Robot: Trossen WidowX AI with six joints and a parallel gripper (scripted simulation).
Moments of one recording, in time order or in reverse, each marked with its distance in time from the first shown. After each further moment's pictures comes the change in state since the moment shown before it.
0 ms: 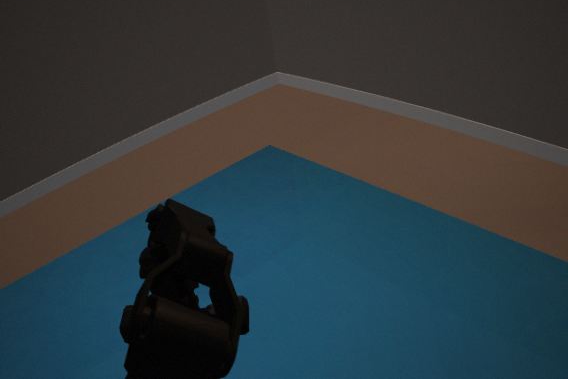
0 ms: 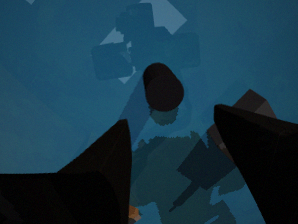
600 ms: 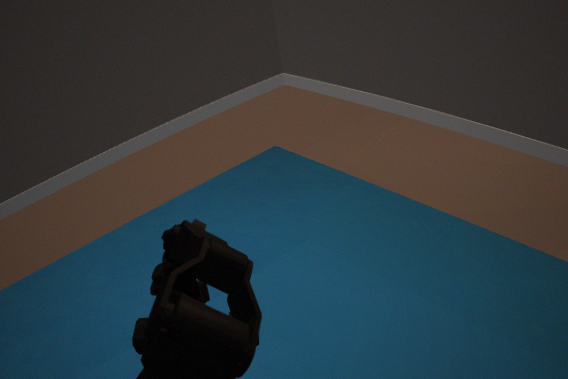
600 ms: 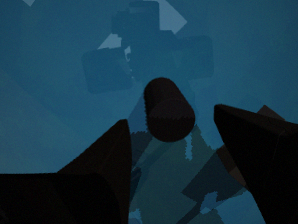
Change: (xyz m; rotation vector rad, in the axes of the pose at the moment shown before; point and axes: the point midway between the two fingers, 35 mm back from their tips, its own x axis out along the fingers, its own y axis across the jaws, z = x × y) arm 0.032 -0.002 0.004 0.002 -0.007 -0.003
